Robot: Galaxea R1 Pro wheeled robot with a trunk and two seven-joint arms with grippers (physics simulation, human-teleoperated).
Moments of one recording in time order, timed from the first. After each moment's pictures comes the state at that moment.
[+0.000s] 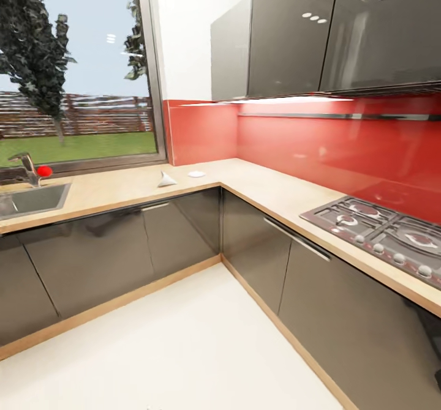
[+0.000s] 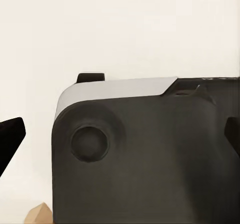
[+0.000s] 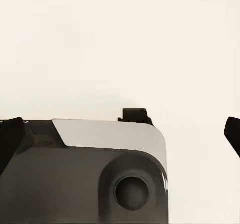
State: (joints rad) left arm 0.00 -0.03 0.00 -0.13 0.00 -0.17 0.00; right arm 0.00 0.00 0.00 -0.33 -0.01 -0.02 0.00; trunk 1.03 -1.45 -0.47
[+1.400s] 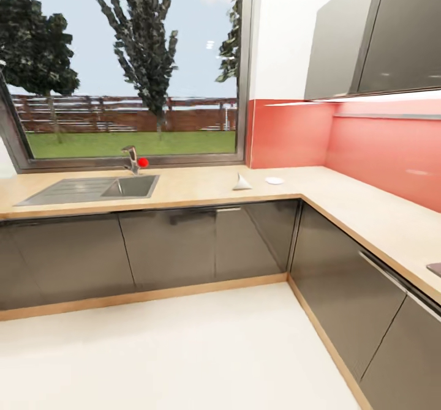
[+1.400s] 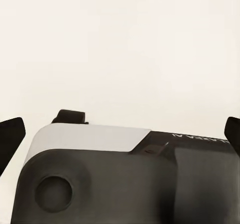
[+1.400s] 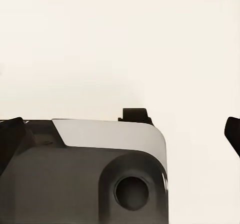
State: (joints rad) left arm 0.00 -0.06 0.00 -0.24 0.15 -0.18 -0.01; right arm 0.00 0.00 0.00 -0.33 -0.01 -0.02 0.00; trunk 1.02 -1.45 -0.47
